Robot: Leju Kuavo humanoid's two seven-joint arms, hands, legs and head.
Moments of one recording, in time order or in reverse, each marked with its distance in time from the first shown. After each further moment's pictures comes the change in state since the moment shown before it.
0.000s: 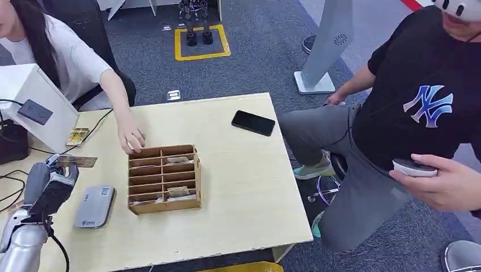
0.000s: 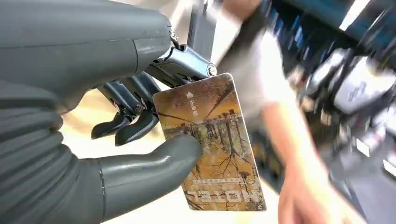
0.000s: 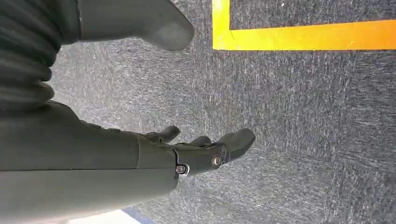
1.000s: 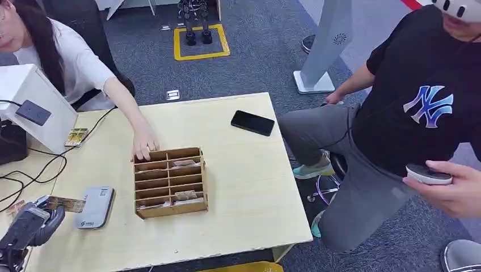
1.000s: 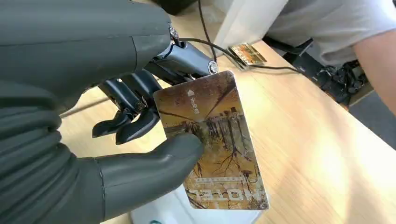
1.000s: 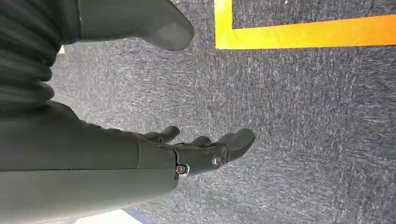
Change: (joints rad) left arm 0.254 0.157 0.061 -0.097 0.122 -0.241 0.062; right arm 0.011 0.000 -0.002 0.000 -0.013 -0.009 -0.009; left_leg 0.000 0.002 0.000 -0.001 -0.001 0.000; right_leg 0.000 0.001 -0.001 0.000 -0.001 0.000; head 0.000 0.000
